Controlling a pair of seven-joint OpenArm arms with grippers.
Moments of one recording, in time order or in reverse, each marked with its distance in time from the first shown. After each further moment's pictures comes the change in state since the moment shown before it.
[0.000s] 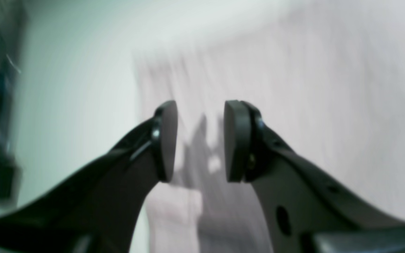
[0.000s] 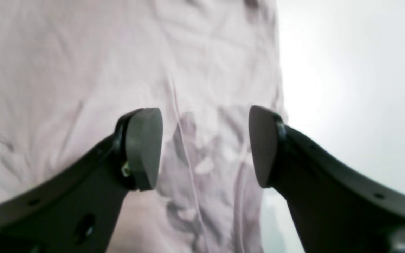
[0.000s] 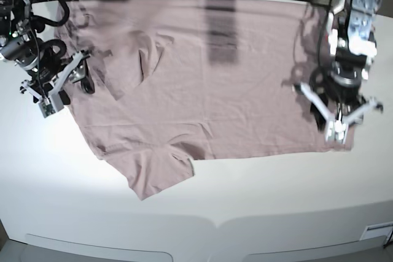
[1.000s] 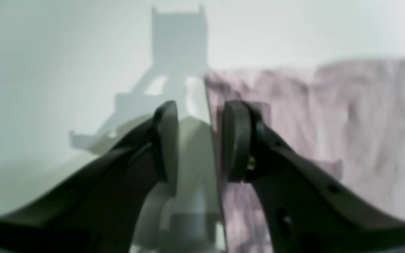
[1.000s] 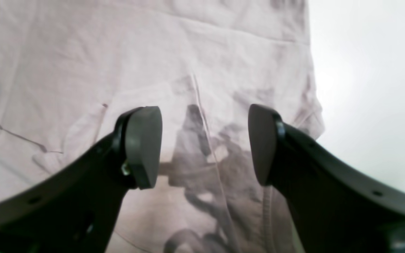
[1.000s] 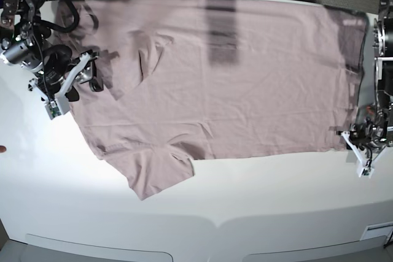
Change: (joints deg) left arm -42.7 -5.0 -0.7 -81.4 -8.8 -25.6 -18.1; right arm 2.6 -3.3 0.0 0.0 4.3 0.3 -8.3
